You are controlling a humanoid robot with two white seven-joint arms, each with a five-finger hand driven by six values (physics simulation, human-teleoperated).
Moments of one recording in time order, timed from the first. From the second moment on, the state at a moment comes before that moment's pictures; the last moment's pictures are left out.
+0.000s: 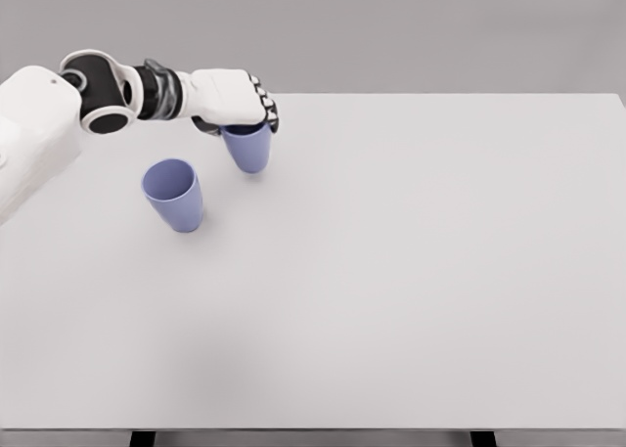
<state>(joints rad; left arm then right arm) -1.11 0.47 -0.98 -1.10 -0.84 -0.61 -0.45 0.02 0.00 0.02 0.08 -0.11 -0.24 -0.01</state>
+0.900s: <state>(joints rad) -1.06 0.67 -0.79 -1.24 -0.73 -0.61 -0.45 0.02 0.00 0.02 0.08 -0.11 -0.24 -0.01</state>
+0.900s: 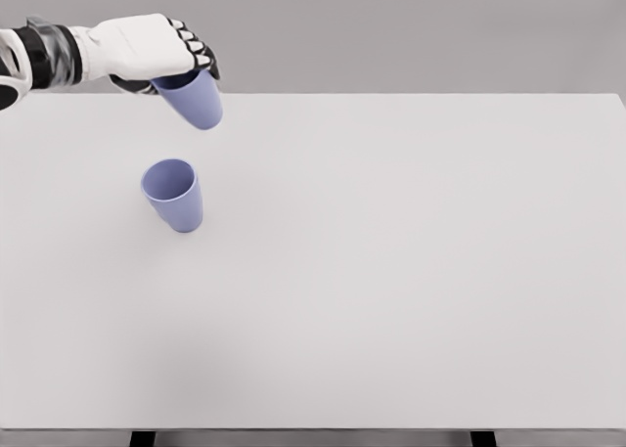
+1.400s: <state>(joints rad) -1.00 0.82 -0.74 -1.39 -0.68 -0.61 -0.45 0.02 0.00 0.02 0.08 -0.11 -0.24 -0.01</state>
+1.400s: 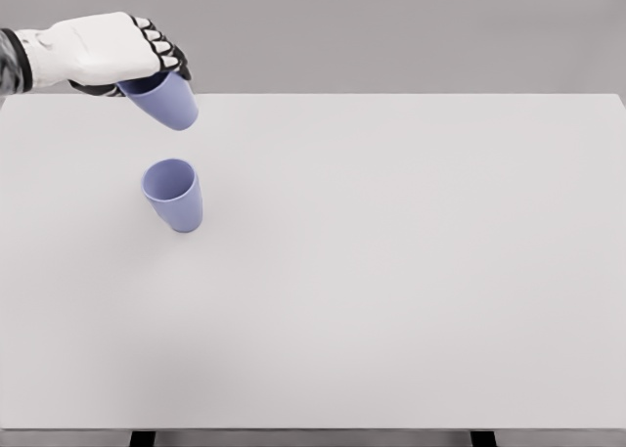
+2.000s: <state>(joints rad) -0.92 0.92 -0.70 -1.54 -0.64 -0.61 -0.45 0.02 0.00 0.02 0.08 -0.11 -0.24 -0.01</state>
